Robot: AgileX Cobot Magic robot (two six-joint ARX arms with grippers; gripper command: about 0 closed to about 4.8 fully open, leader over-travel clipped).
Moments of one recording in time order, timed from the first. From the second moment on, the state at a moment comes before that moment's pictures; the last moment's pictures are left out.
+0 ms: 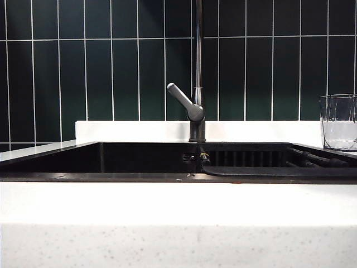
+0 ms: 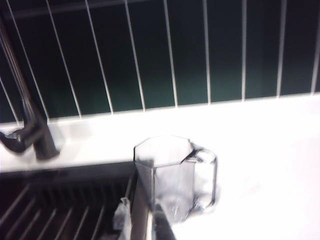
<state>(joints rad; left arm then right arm) 0.01 0.14 0.16 0.29 0.29 -0.30 -0.05 0.31 0.23 0.17 -0.04 0.13</state>
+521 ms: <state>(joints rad) 0.01 0.88 0.24 0.78 0.51 -0.33 -0.10 0.70 0.29 0.38 -0.10 0.12</state>
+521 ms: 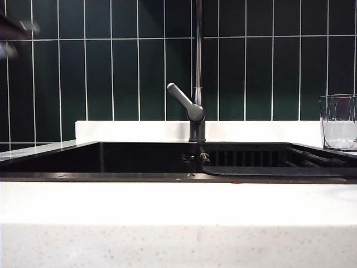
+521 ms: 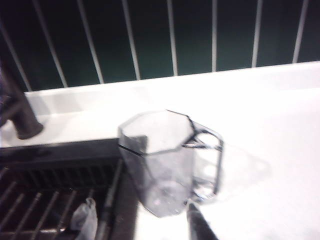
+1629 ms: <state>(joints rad) 0.02 1.43 0.56 0.92 0.73 -0.22 -0.34 1.25 0.29 0.82 -0.47 0.13</state>
